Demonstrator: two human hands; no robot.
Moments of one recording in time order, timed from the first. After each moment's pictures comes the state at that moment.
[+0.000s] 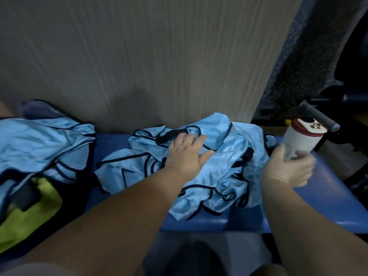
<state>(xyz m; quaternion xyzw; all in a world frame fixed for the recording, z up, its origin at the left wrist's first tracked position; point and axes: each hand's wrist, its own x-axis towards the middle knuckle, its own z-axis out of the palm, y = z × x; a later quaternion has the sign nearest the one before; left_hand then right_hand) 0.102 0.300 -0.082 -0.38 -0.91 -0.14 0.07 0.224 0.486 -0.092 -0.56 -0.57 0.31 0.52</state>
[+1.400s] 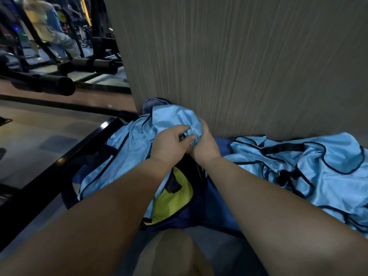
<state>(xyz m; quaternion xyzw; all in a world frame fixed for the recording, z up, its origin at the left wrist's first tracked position) 0.005 -0.029 -0.028 -0.16 -0.89 -0.40 0.13 0.008 0.089 -0.052 -0.04 -0.82 0.57 0.09</state>
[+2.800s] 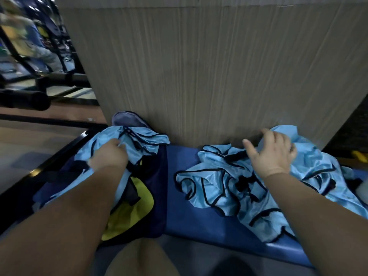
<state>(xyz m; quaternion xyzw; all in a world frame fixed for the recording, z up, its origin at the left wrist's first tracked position) -0.020 -0.043 -0.032 0.13 -0.95 -0.26 0.12 0.102 0.320 -0.037 -0.26 -0.90 0.14 0.32</state>
